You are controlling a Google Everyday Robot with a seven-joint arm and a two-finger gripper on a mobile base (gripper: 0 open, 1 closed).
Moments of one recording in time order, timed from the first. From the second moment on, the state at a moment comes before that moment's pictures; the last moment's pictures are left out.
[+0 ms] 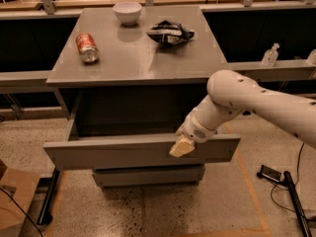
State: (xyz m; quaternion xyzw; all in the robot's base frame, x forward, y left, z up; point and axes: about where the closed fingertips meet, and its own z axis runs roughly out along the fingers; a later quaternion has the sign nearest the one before) arm 0.524 -0.060 0.675 -0.58 0.77 0.20 0.15
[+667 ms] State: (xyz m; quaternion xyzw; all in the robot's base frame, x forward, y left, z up) arm 0.522 -0.061 0.676 -0.58 0.78 0.20 0.15
